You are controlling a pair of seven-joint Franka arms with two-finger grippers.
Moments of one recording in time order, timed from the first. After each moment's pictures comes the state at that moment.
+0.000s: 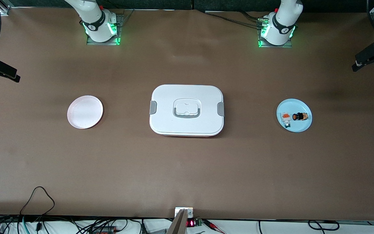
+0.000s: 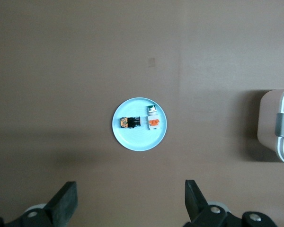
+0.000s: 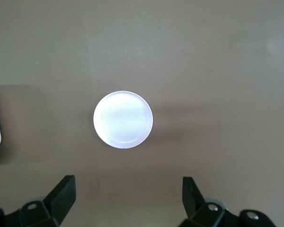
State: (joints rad) left arm -0.03 -0.06 0.09 -1.56 0.00 1.51 0.03; right arm 0.03 0.04 -0.11 -1.55 -0.03 1.54 -0.01
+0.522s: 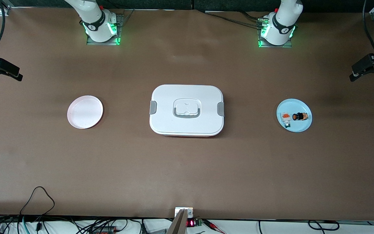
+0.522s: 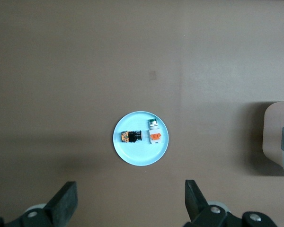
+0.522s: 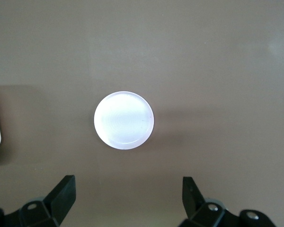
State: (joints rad) left arm -0.02 -0.03 0.08 -1.57 0.00 1.60 0.03; right arm 0.03 0.00 -0.11 -1.61 -0.03 1.58 -0.01
